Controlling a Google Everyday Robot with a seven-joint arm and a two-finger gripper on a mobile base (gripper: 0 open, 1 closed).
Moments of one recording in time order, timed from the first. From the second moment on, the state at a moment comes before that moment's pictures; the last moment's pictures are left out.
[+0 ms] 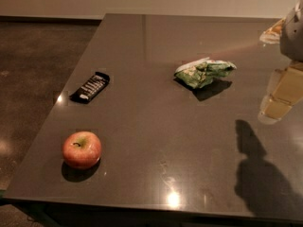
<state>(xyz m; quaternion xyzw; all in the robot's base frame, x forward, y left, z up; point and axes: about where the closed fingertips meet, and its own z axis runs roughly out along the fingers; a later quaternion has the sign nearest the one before) 0.439 -0.212 0.990 -0.60 0.78 -0.05 0.18</state>
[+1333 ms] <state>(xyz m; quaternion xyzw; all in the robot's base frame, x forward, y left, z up) 0.540 -0.206 0.962 -0.51 0.83 -0.05 0.22</state>
